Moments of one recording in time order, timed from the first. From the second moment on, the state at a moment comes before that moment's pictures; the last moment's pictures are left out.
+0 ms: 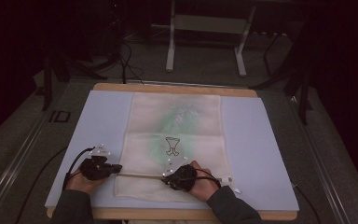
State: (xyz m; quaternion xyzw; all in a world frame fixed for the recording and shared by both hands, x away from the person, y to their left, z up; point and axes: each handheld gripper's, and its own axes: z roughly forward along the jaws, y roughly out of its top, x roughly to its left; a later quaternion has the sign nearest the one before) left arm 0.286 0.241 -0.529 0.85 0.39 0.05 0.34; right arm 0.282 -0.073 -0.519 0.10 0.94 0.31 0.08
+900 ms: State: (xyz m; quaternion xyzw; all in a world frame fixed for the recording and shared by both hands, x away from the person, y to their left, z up) left arm 0.286 0.241 -0.529 0.85 0.39 0.05 0.34; right arm 0.281 -0.086 -0.518 0.11 0.94 0.30 0.08
